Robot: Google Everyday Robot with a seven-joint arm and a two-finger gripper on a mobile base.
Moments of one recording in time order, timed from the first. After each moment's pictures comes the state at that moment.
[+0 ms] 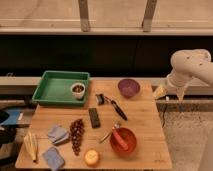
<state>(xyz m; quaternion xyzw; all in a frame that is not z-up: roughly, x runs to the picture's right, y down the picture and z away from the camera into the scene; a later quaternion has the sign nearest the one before) 0.330 0.049 0.722 -0.20 0.22 0.71 0.64</state>
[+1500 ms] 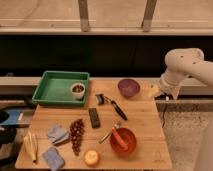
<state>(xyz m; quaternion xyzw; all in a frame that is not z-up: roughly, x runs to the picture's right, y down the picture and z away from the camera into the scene) 0.302 0.044 0.732 -0.22 0.21 0.68 0.67</state>
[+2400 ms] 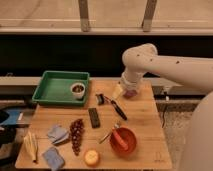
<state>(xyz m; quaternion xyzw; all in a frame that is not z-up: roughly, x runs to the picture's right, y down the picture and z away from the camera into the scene) 0.095 0.027 0.730 -0.27 0.12 0.56 0.78</state>
